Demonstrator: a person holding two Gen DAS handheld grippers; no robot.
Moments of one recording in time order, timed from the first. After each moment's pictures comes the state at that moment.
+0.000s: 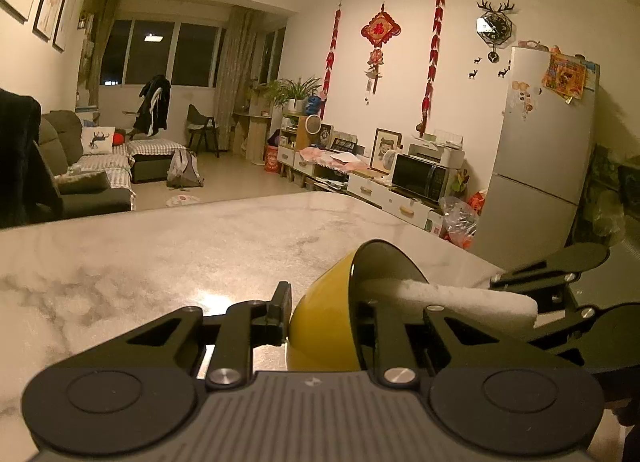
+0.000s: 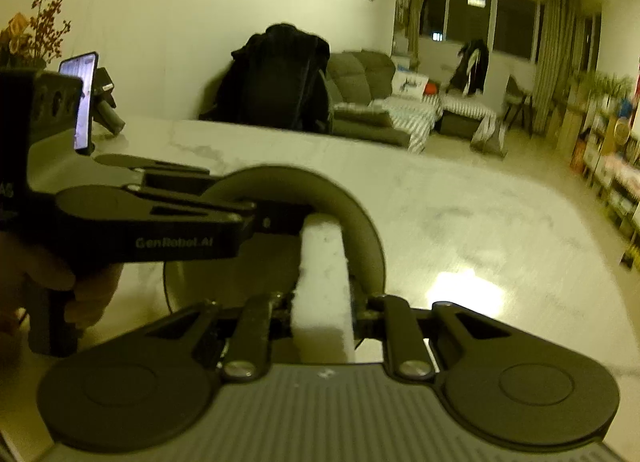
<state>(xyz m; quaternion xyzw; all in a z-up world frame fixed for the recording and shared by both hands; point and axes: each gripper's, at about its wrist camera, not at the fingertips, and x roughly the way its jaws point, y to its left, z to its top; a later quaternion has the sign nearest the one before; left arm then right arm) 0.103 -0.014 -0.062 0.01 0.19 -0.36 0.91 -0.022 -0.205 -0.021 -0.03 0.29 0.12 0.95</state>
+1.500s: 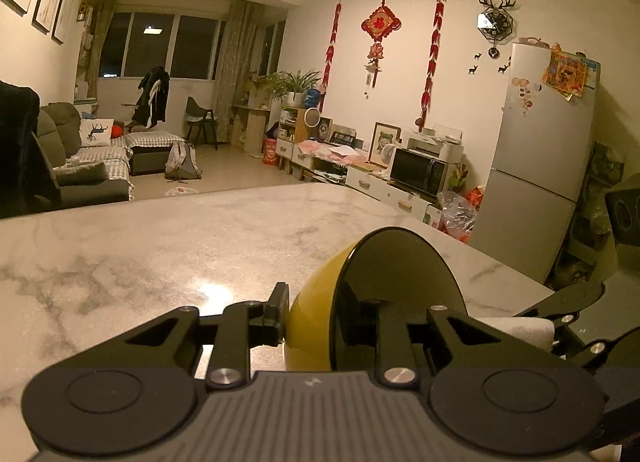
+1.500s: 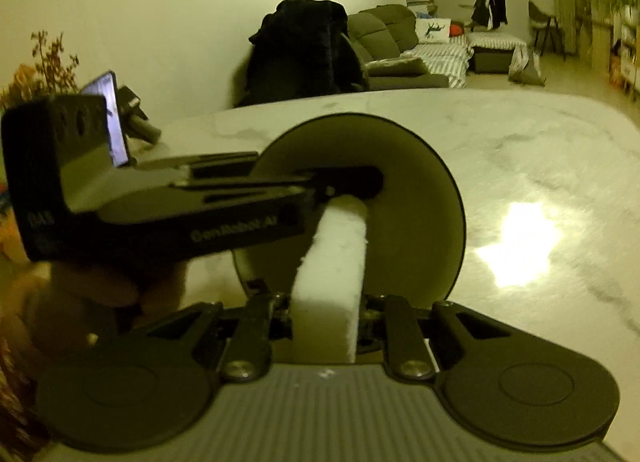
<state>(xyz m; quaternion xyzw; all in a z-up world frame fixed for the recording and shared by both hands) 0.107 -0.012 -0.062 0.00 0.21 -0.37 0.91 -0.021 -0.202 -0.032 0.07 0.34 0.17 0.92</state>
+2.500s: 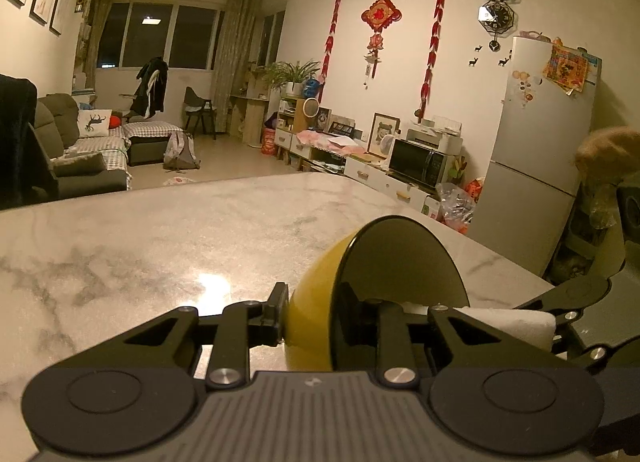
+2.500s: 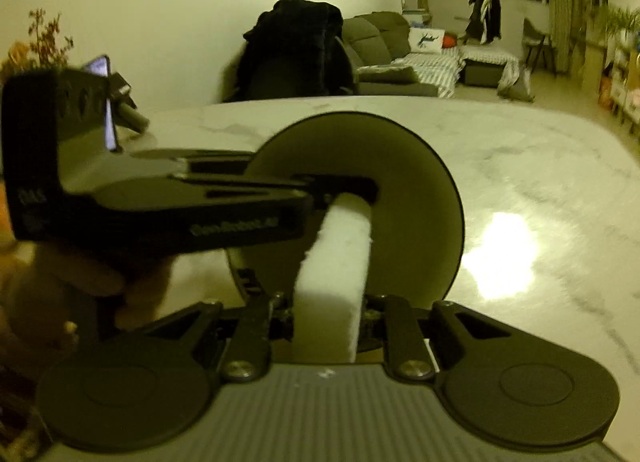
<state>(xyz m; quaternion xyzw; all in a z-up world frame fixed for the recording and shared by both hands) 0.108 -0.010 -0.067 0.01 0.22 -0.37 0.90 -0.023 -0.193 -0.031 0.05 0.34 0.15 0.93</state>
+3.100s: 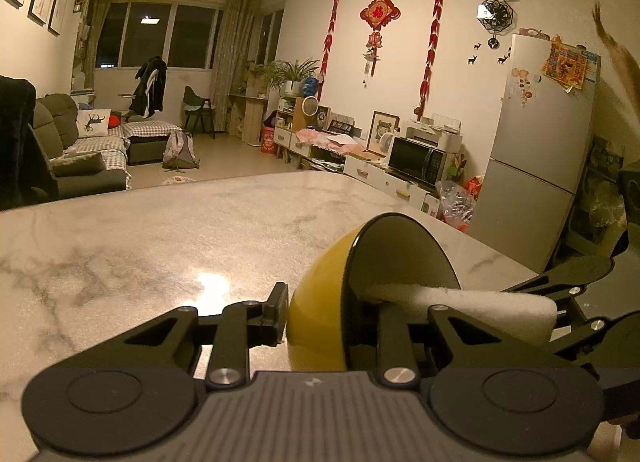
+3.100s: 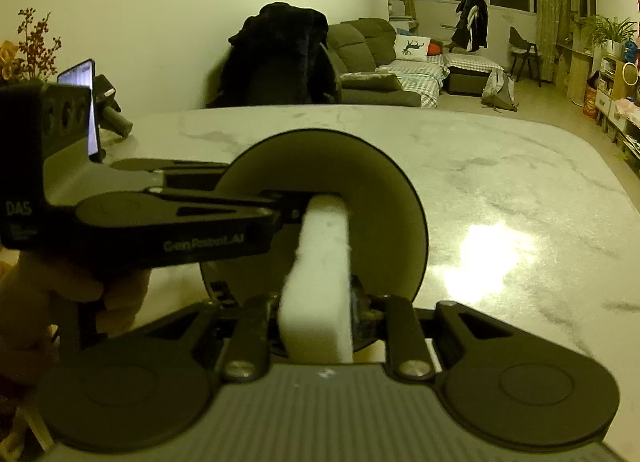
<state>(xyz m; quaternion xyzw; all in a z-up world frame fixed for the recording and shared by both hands) 0.106 -0.009 -0.067 0.01 0.22 -0.37 0.90 -0.026 -0.196 -0.026 0.02 0.32 0.12 0.94</state>
